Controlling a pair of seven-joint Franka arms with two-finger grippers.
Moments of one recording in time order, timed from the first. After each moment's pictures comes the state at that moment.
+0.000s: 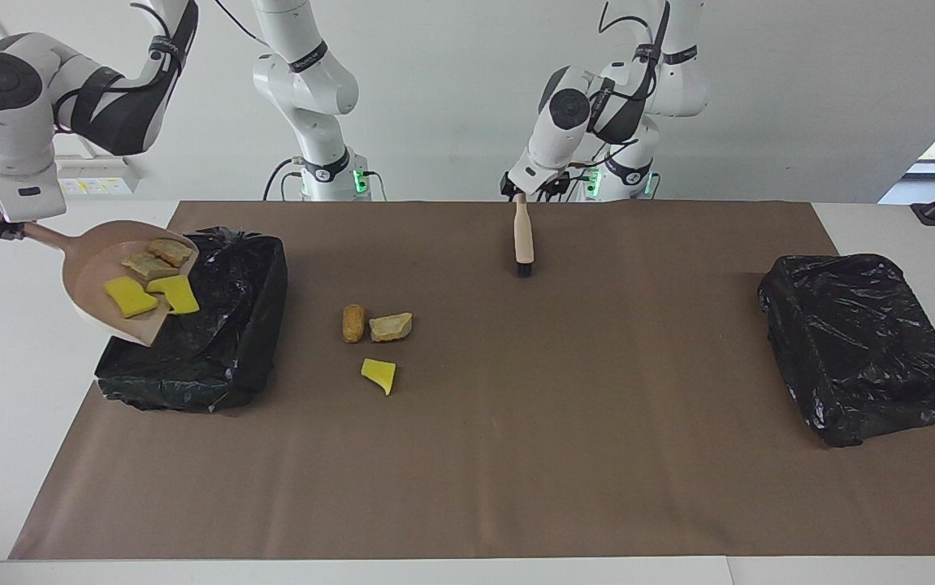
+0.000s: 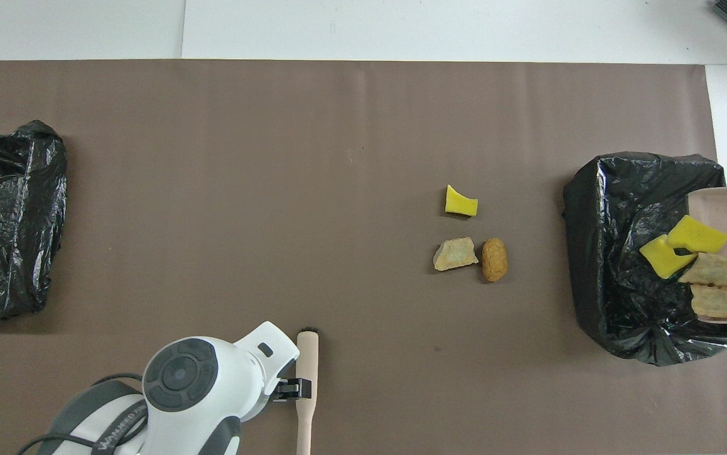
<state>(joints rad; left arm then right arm) -0.07 -0.34 -0.54 -2.44 -0.37 1.93 -0.36 -0.34 0.02 -0.02 -1.81 -0.73 1.89 -1.62</state>
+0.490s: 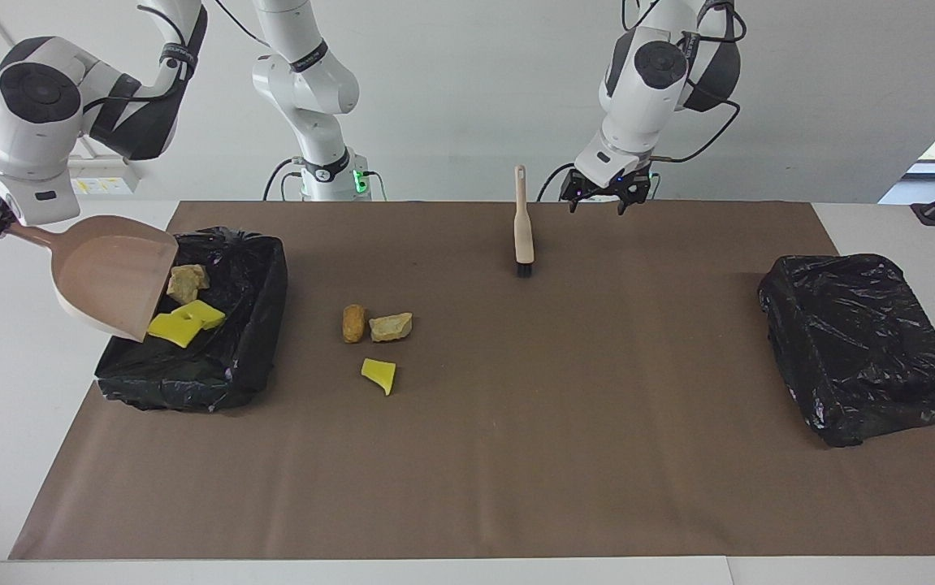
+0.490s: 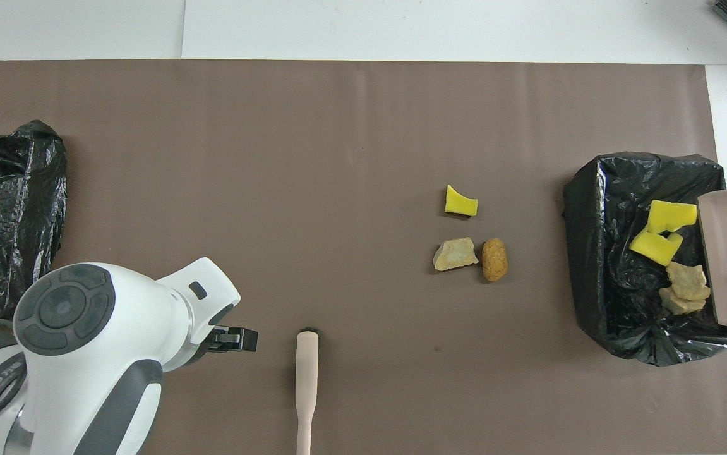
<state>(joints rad) 0.11 -0.32 -0.53 -2.18 -0.22 1.76 -0.21 -0.32 0.02 -0.02 -1.82 -0.84 1.90 -1.62</state>
